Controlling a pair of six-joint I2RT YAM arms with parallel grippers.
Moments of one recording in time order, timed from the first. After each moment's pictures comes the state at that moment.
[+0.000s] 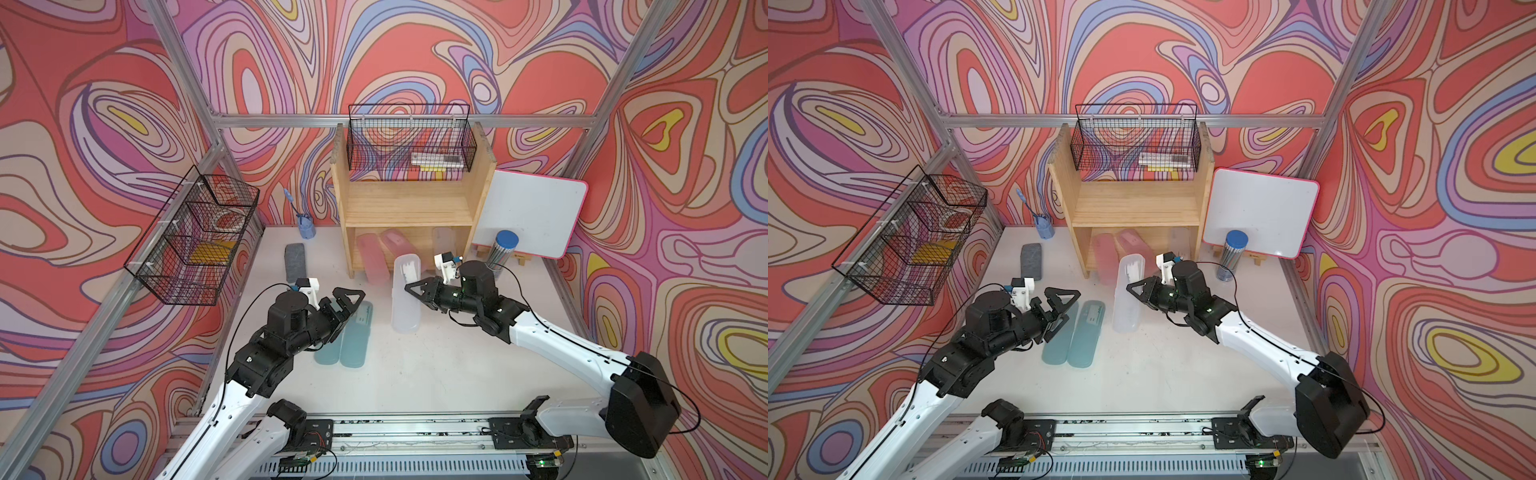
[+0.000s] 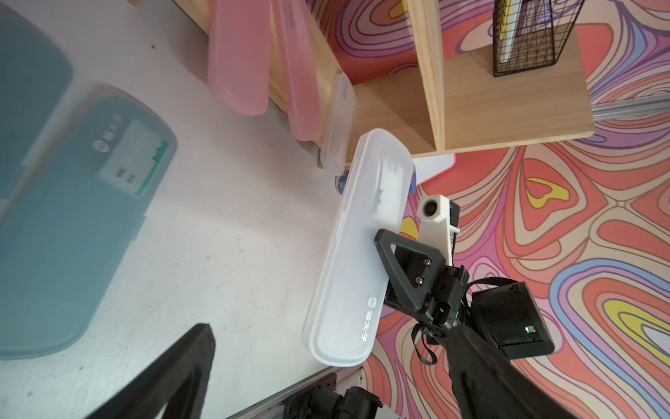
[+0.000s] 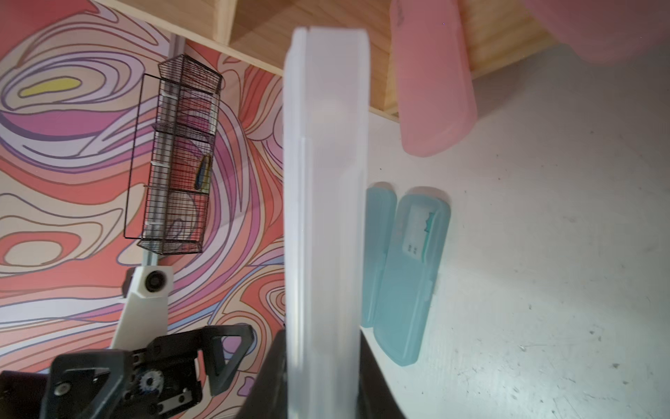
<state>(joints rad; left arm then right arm) -0.45 0.68 0.82 -0.59 0.21 -1.19 0.64 1.32 0.87 0.05 -0.40 1.02</state>
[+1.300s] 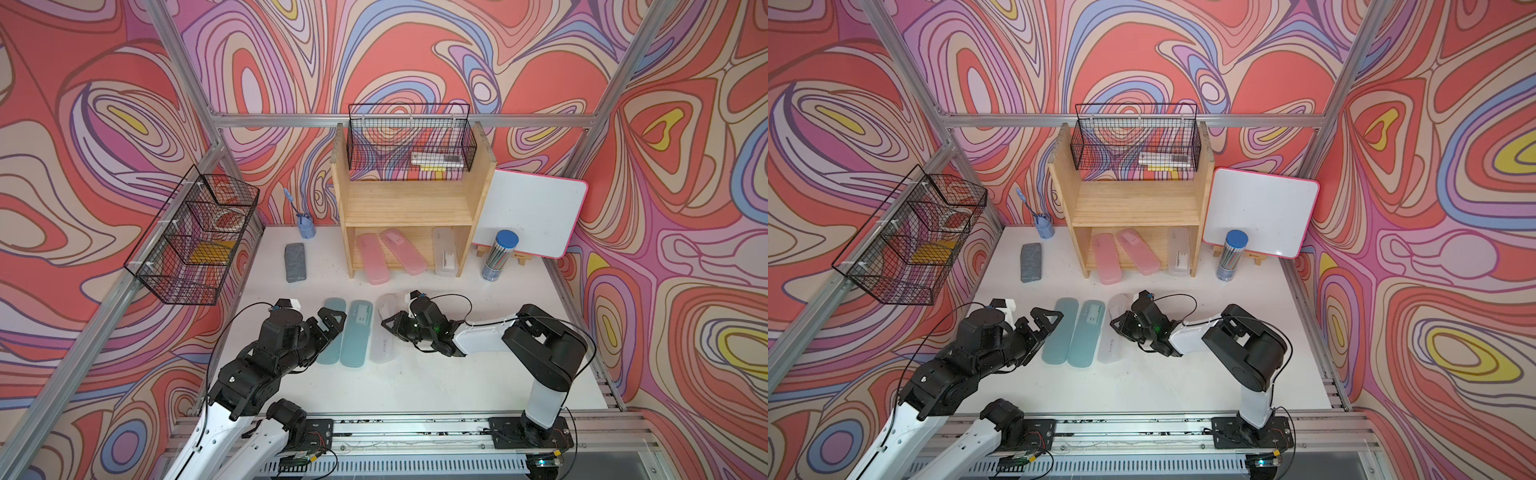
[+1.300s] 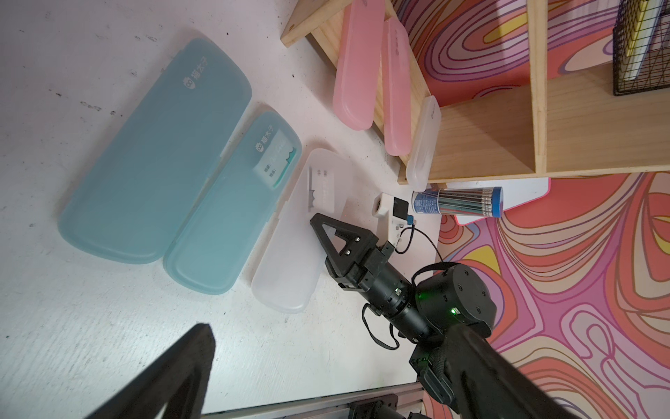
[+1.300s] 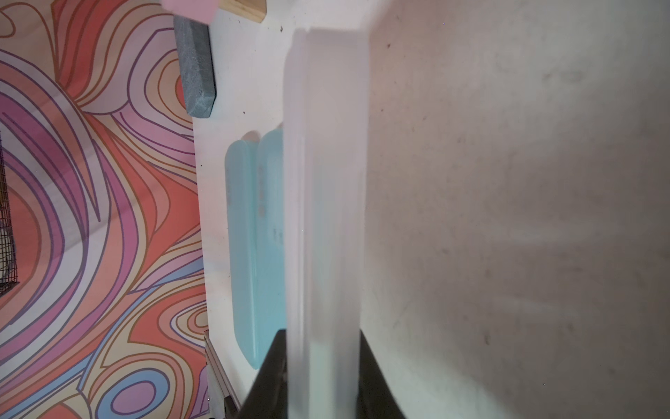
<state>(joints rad) -0.45 0.58 0.82 -0.87 0.07 -1.15 0.82 1.84 0.80 0.44 -0.21 1.16</state>
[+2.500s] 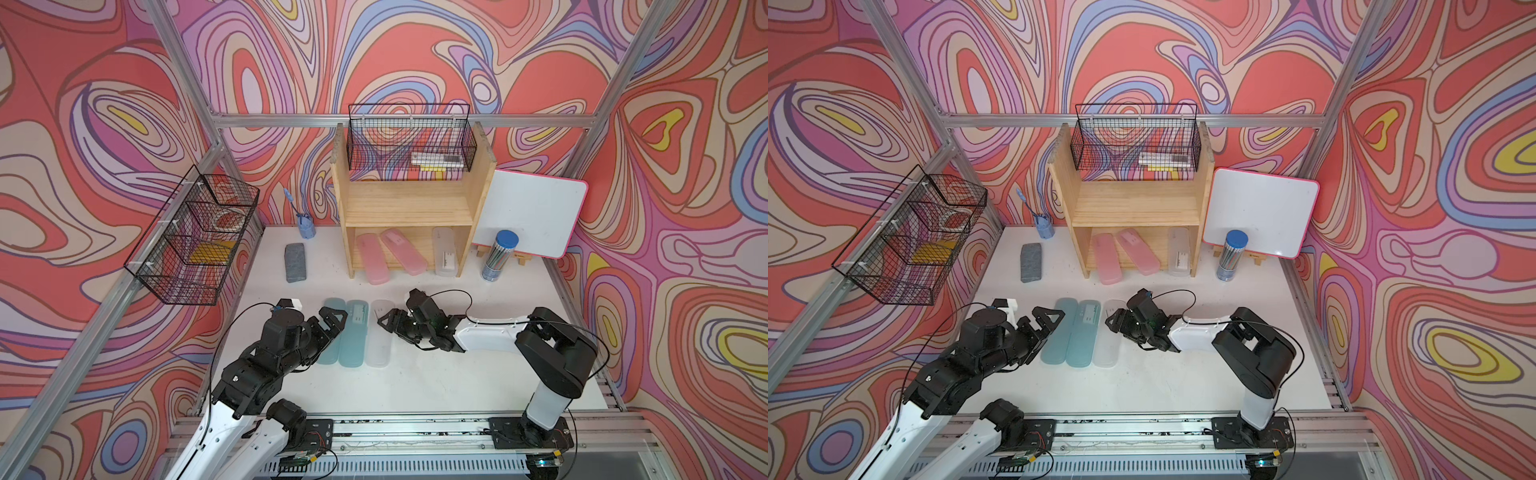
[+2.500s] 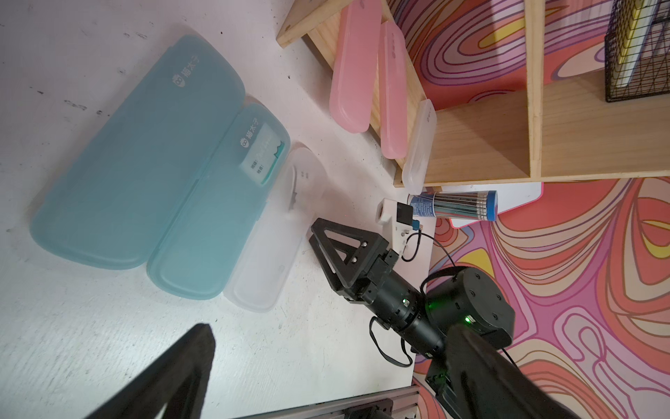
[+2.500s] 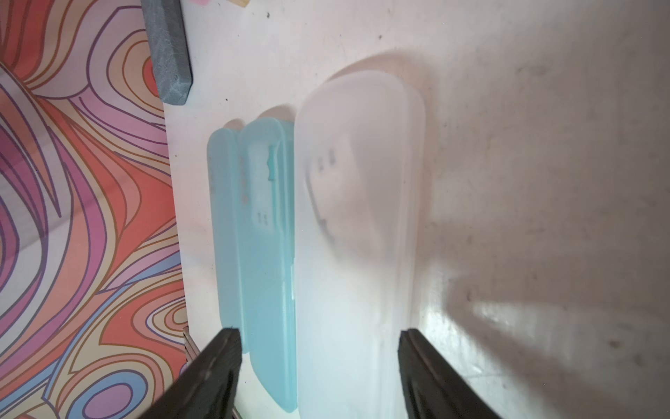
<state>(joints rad) -0.45 0.59 0.78 -0.80 0.07 -1.17 0.83 1.74 0.88 0.17 -0.17 1.10</state>
